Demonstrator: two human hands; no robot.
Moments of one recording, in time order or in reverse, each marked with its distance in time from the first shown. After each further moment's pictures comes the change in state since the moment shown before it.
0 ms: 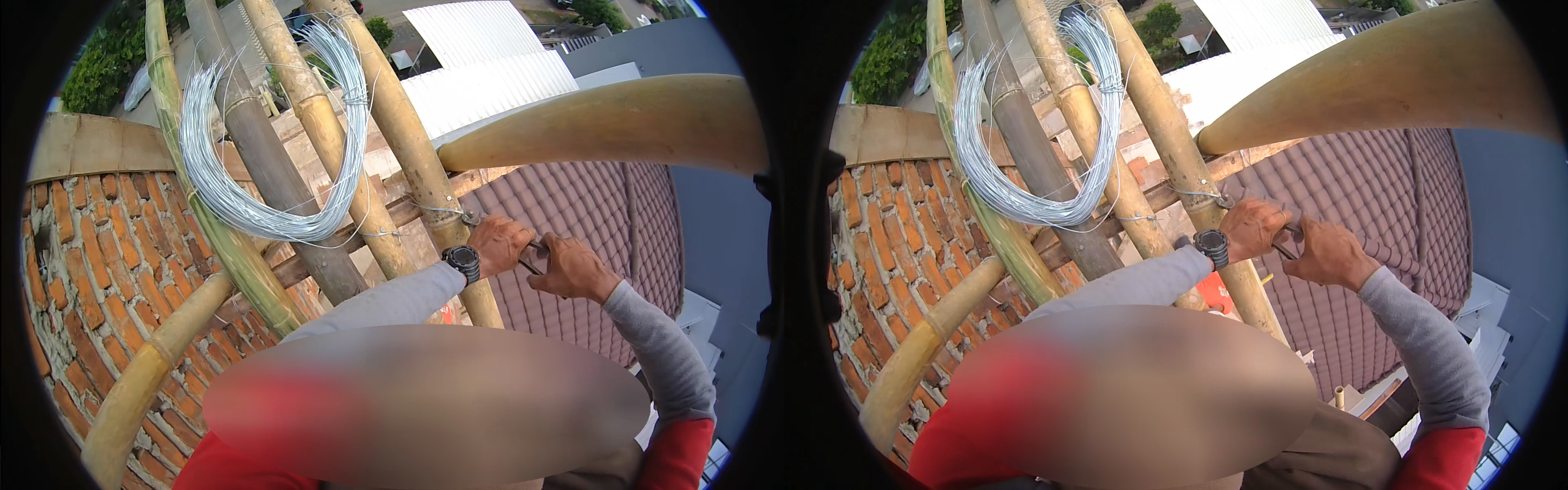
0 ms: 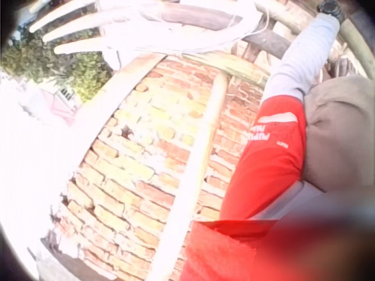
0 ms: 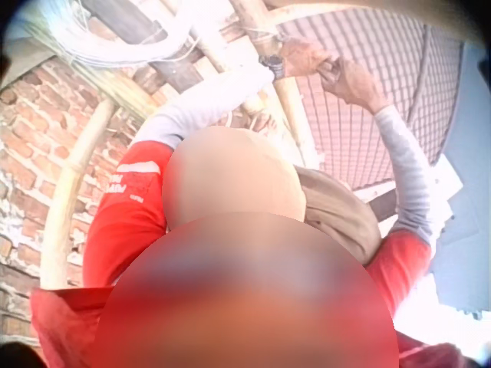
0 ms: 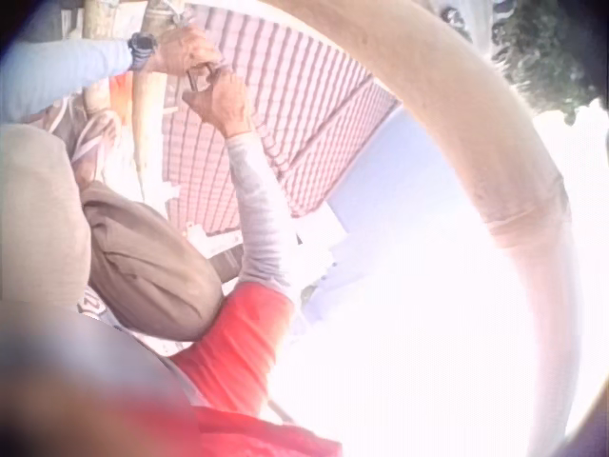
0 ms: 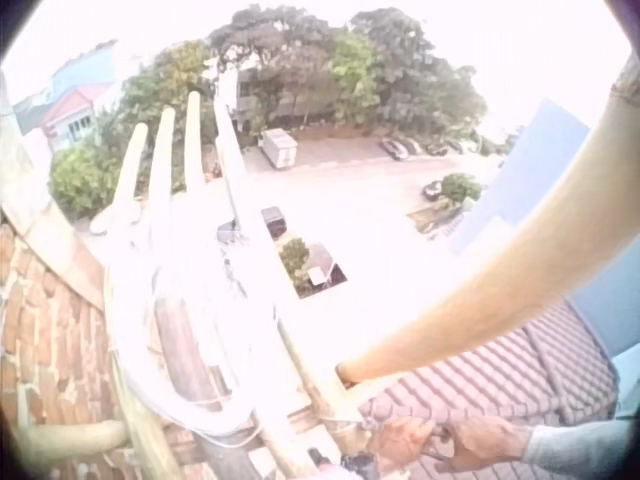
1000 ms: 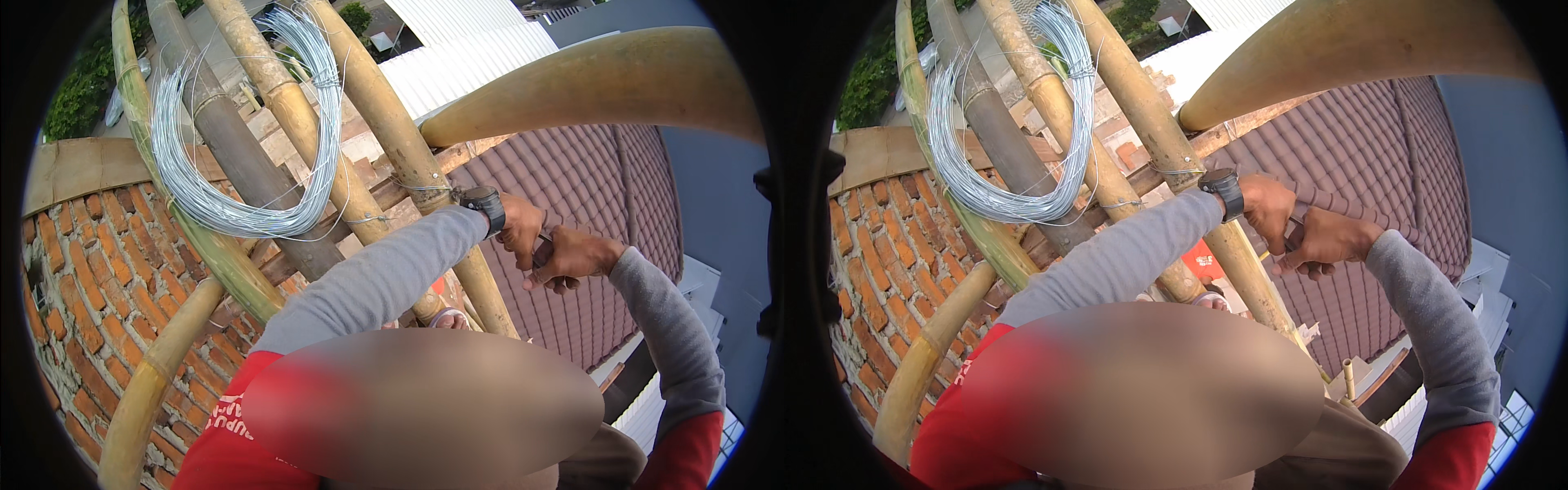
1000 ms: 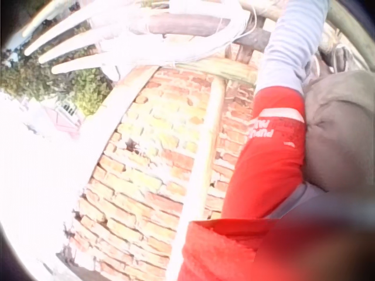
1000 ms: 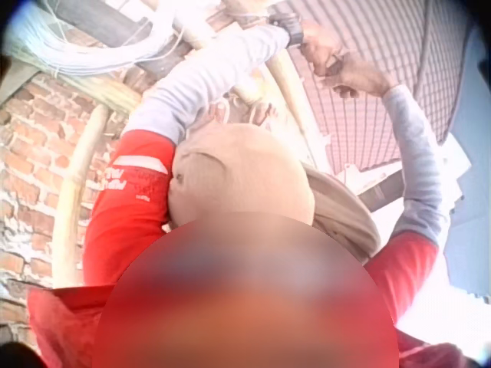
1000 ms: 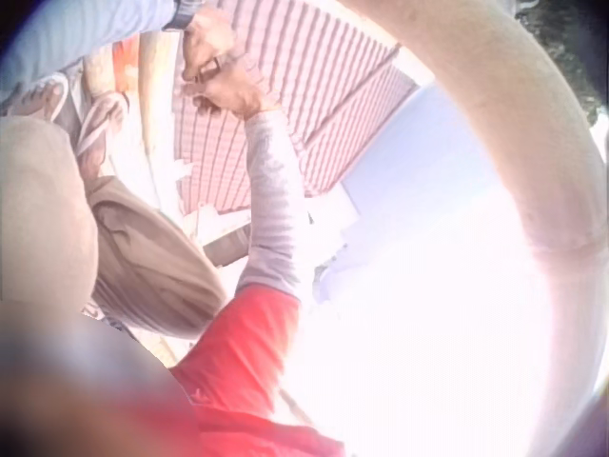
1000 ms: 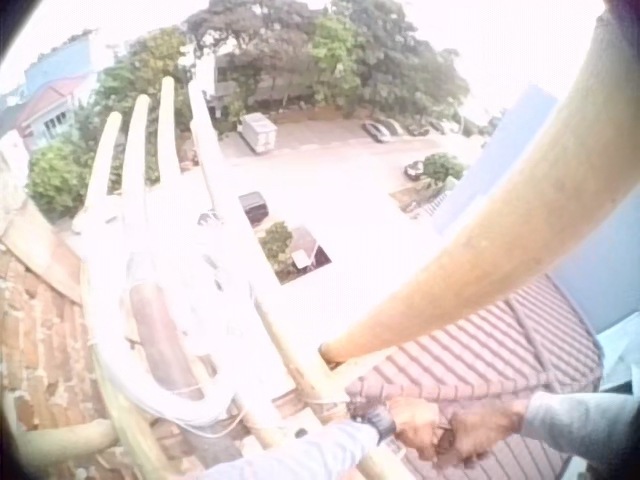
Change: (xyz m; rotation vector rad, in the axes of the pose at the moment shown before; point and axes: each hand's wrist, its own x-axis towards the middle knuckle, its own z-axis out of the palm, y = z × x) left_hand 0.064 0.031 -0.031 -0.030 -1.110 -0.097; right_hand 0.006 0.011 -0.005 0.521 -0.635 0.326
